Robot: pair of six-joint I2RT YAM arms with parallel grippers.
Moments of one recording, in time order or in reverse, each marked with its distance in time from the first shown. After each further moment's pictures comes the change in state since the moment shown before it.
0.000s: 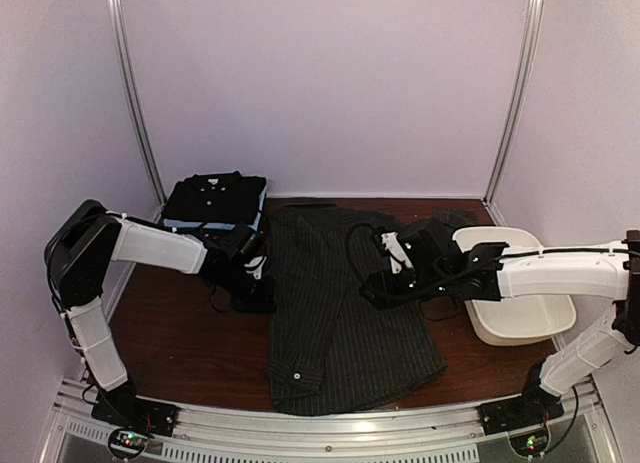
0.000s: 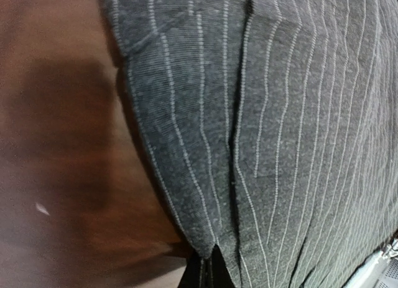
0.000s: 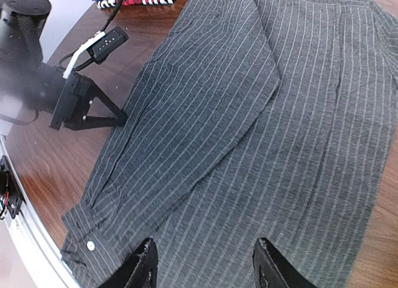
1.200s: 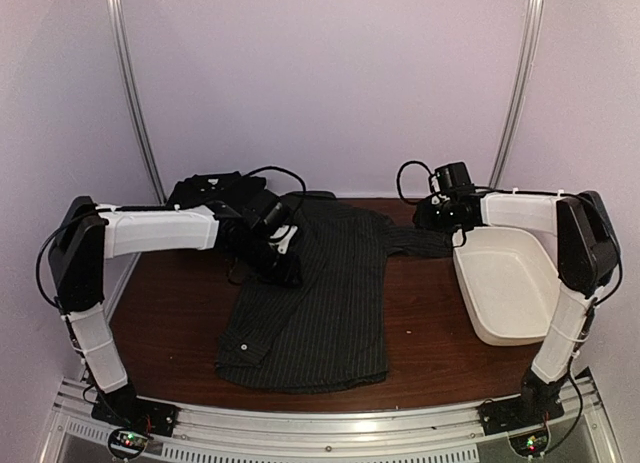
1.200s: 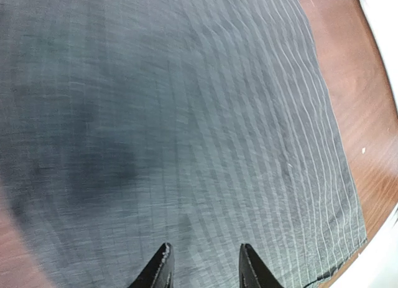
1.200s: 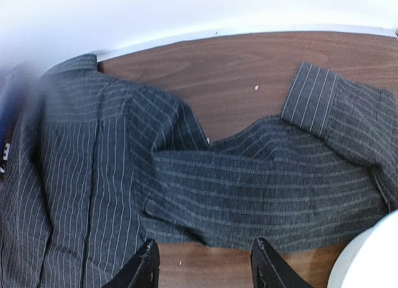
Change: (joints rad) left arm -0.102 -0.002 0.334 -0.273 -0.112 0.219; right arm -0.584 0.402 0.372 0.039 0.007 -0.101
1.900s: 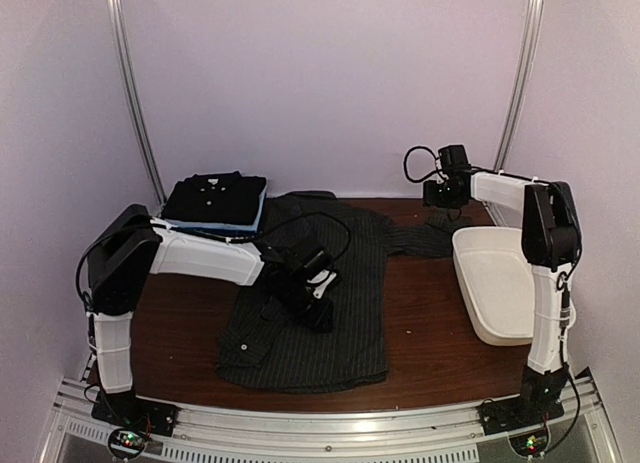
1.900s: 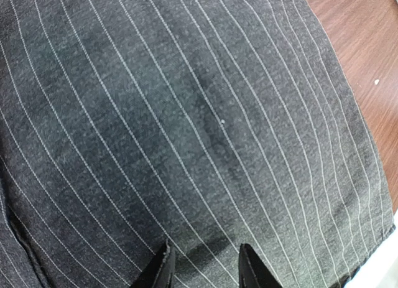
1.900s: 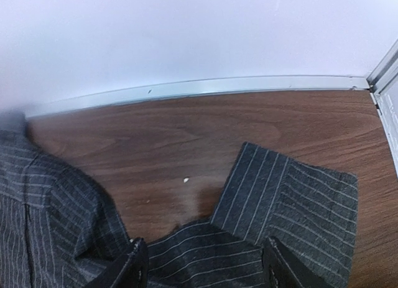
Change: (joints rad) left arm -0.196 0.209 0.008 0.103 0.057 -0.009; right arm -0.127 0.342 0.461 -0.110 0.077 -0.141
